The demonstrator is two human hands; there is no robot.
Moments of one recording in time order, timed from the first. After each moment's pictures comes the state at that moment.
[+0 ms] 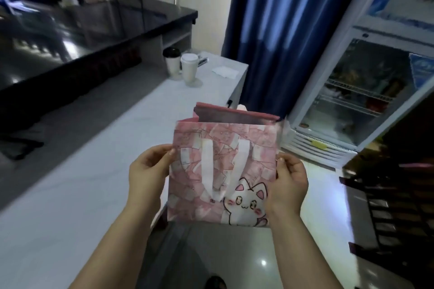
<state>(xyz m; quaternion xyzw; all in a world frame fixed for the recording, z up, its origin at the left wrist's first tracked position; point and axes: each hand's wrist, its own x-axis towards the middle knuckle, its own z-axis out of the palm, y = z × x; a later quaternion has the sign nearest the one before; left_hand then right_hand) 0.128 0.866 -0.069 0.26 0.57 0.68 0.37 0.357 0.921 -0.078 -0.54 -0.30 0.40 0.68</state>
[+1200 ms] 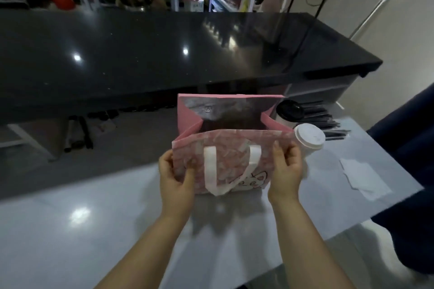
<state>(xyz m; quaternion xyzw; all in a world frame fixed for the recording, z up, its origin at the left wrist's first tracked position) -0.001 1.153 -0.127 0.07 0.67 0.74 -0.05 0.065 1.340 -0.092 -0.28 -0.60 0.64 0.39</state>
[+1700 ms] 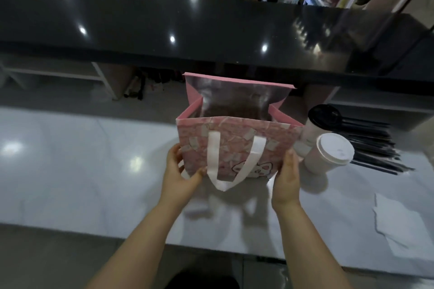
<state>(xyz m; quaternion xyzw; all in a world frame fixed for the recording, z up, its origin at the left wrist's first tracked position) 0.091 1.172 -0.145 -0.06 0.78 0.63 -0.03 0.094 1.403 -0.134 -0.14 -0.64 0.74 0.17</state>
